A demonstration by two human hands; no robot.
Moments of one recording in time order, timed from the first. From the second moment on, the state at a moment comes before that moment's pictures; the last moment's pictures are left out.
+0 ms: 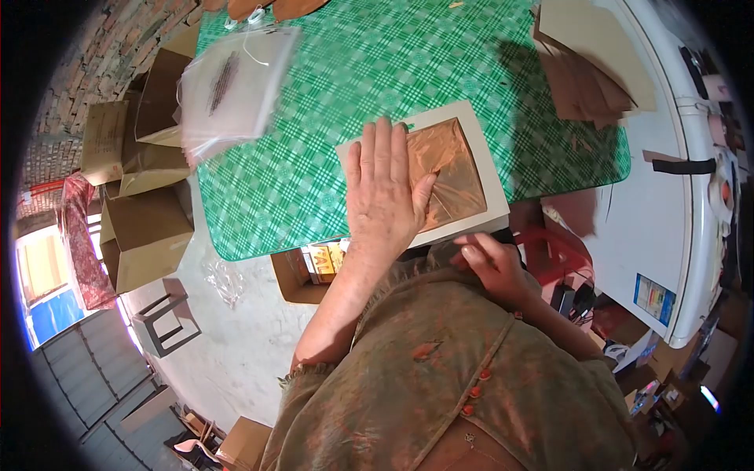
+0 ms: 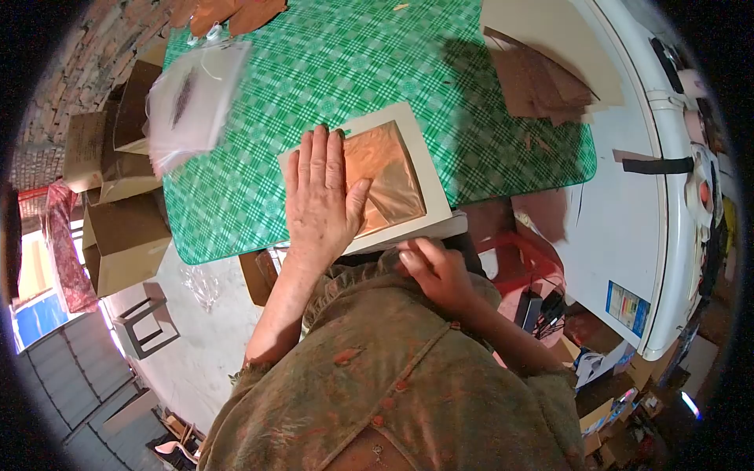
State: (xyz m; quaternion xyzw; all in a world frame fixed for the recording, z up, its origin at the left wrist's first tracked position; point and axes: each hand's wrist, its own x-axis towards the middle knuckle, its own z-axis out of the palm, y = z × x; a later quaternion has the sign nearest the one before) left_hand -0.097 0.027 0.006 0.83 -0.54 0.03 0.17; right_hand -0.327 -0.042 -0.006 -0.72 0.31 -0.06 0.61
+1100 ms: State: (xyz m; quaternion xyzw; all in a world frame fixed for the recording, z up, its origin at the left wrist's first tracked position) left_hand 0.136 0.072 -0.002 0.88 -0.32 0.20 0.29; right_hand -0.305 -0.034 -0.080 -0.54 0.35 -0.20 0.74
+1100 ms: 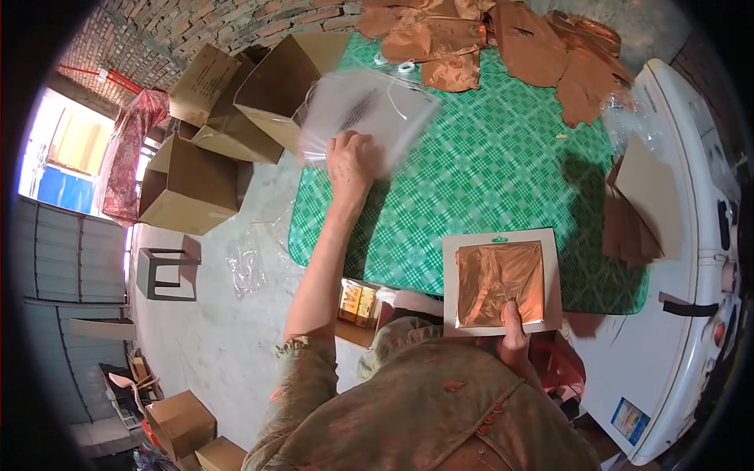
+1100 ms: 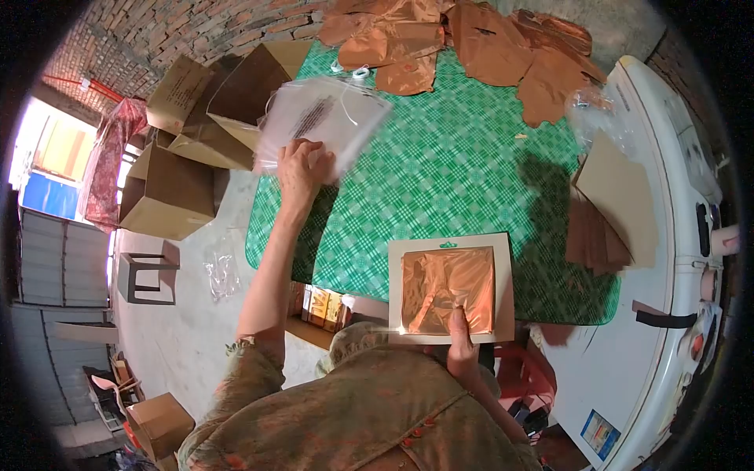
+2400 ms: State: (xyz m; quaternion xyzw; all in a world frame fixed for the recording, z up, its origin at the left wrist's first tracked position) left_hand -0.033 0.056 0.014 0.75 -0.51 -0.01 0.42; right_hand -0.291 -0.063 0.000 -0.36 0.29 -0.23 0.85
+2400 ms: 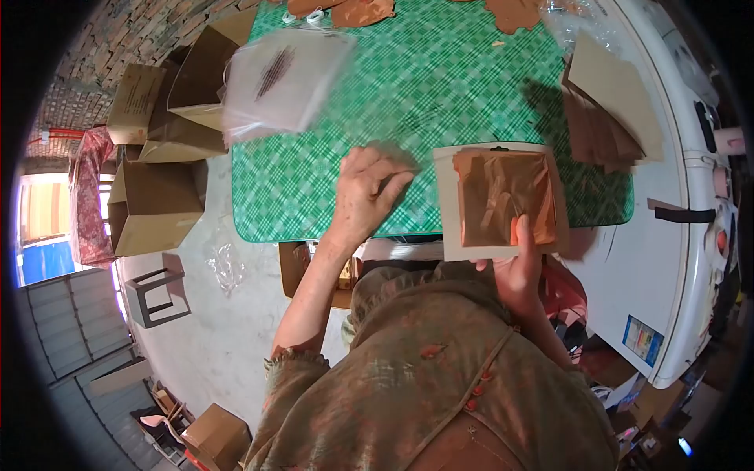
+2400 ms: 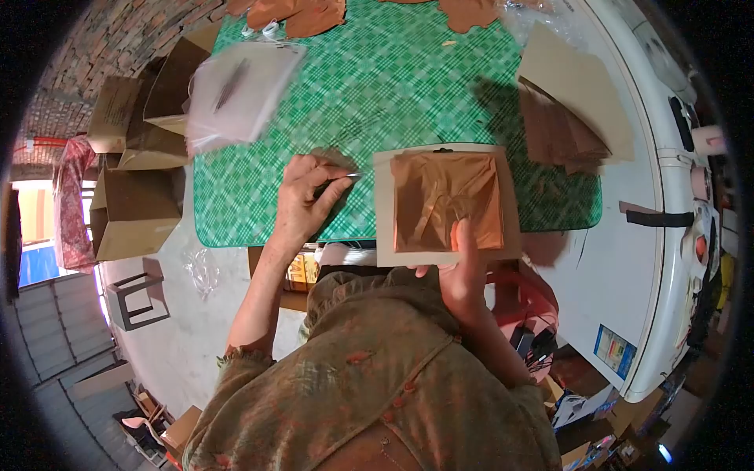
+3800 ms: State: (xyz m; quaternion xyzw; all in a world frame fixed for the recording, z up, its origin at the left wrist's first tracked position) left_hand -0.057 0.022 0.029 0.76 -0.57 0.00 0.31; right_hand -0.341 -0.110 0.014 -0.52 0.41 -0.02 0.74
